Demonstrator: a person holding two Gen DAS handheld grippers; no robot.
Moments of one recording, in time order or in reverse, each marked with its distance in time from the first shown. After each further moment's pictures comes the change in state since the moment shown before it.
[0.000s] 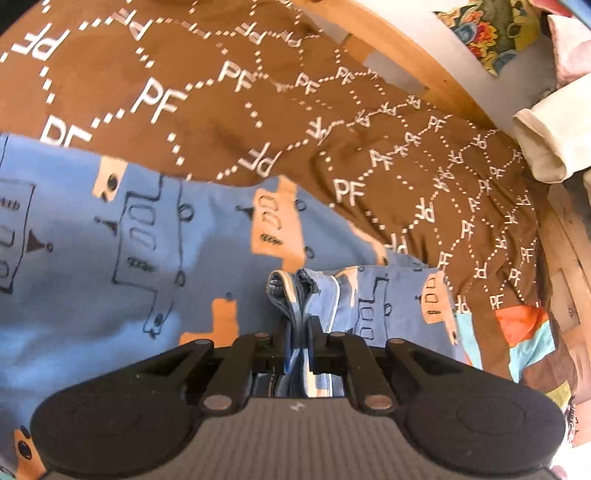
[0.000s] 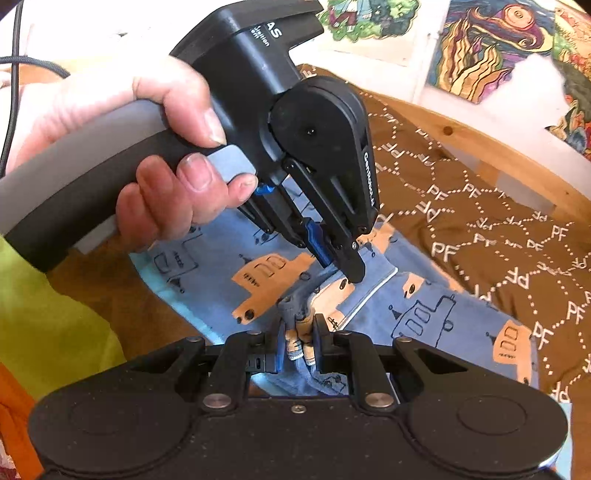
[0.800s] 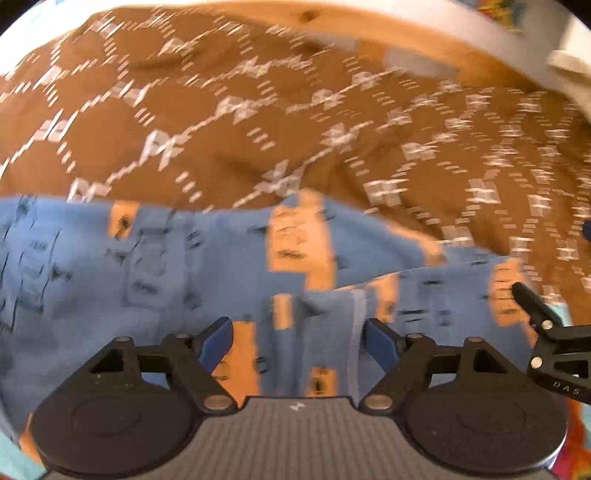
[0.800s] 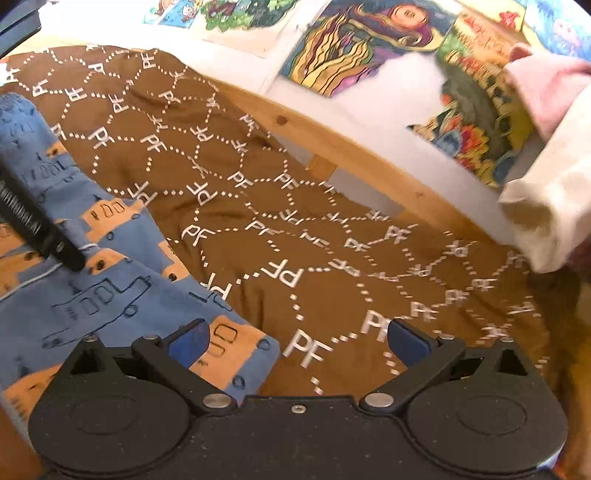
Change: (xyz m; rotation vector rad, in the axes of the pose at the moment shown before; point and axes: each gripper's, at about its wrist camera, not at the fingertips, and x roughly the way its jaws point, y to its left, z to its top) left arm 0.025 -0.056 -0.017 0.132 -0.145 0.418; right arm 0.014 -0.164 -0.018 -0.077 -0.030 -0.395
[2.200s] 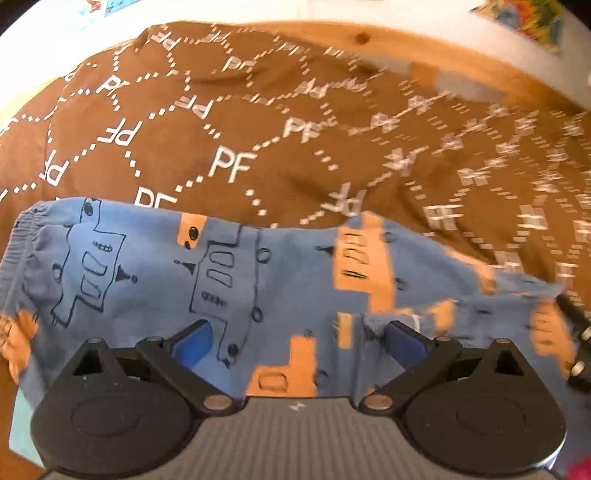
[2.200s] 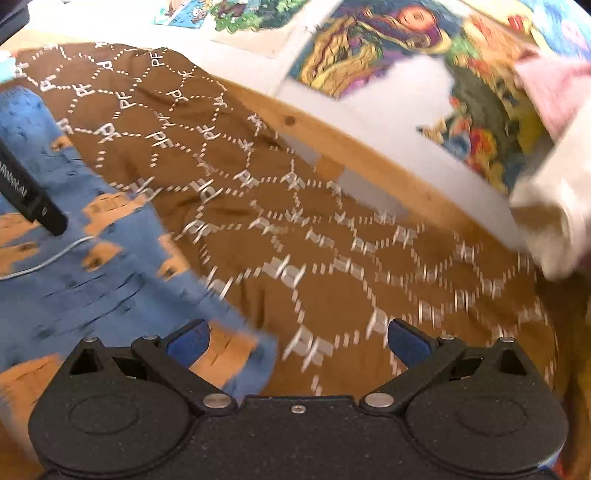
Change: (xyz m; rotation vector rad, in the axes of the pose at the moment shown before) left arm -0.001 0.007 0.004 -0.047 -0.061 0.166; right arm 0.007 -0.006 -0.002 -0.026 -0.041 0.013
